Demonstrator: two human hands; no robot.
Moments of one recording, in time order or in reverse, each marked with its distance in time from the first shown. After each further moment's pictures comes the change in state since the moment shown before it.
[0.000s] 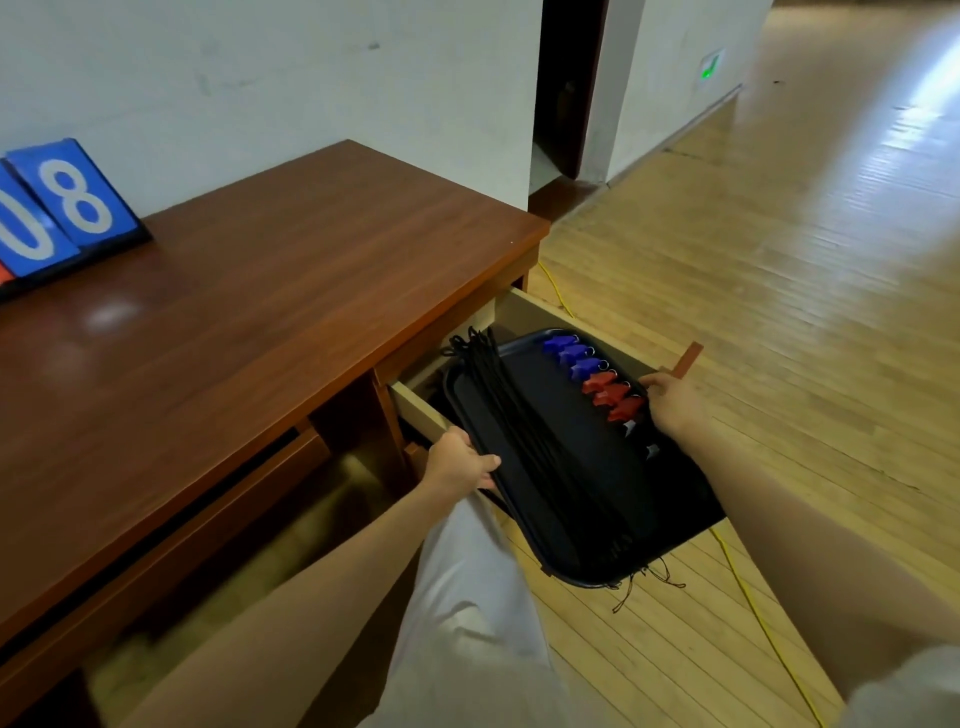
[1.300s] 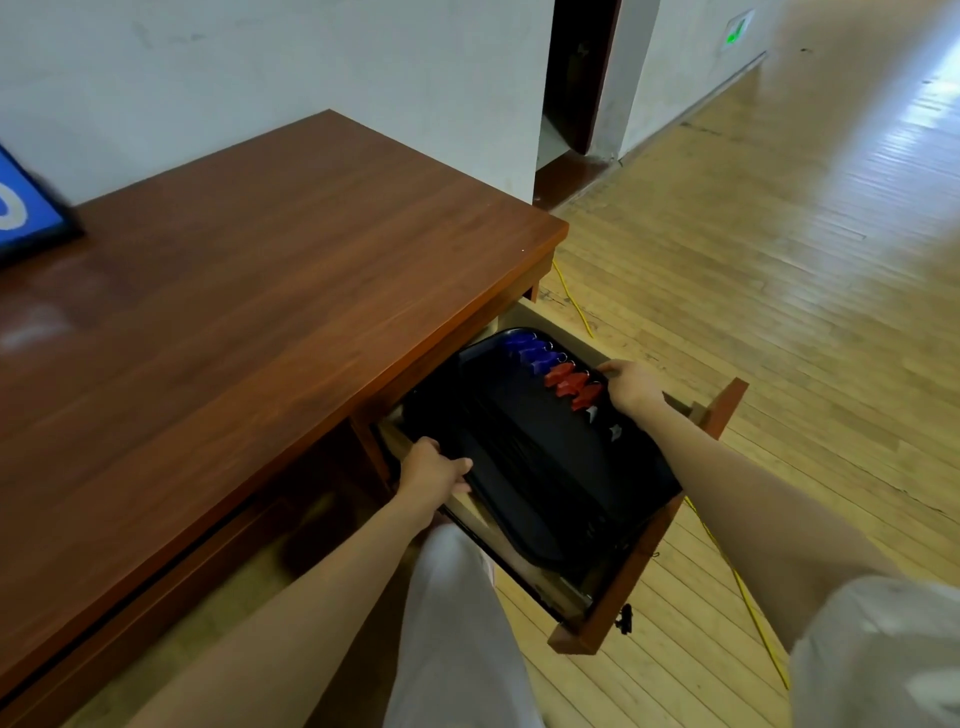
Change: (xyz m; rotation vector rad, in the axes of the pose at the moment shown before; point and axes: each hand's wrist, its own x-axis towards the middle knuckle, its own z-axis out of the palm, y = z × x) left_hand 0.114 0.007 -0.018 -0.079 0.100 -0.188; right_hand 0.127 -0.056 0.070 -0.119 -0.132 -0.022
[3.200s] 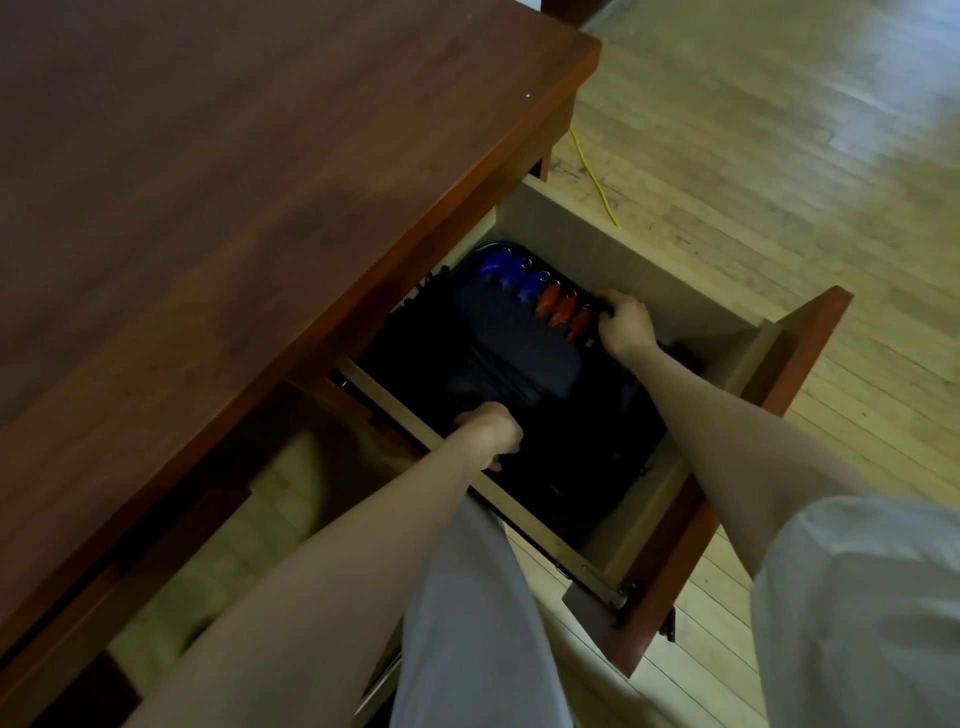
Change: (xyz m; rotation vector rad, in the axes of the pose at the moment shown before) left_hand 0.104 -0.036 0.090 0.699 -0.252 -0.364; right_hand 0.083 0.048 0.098 -0.020 -0.066 -0.043
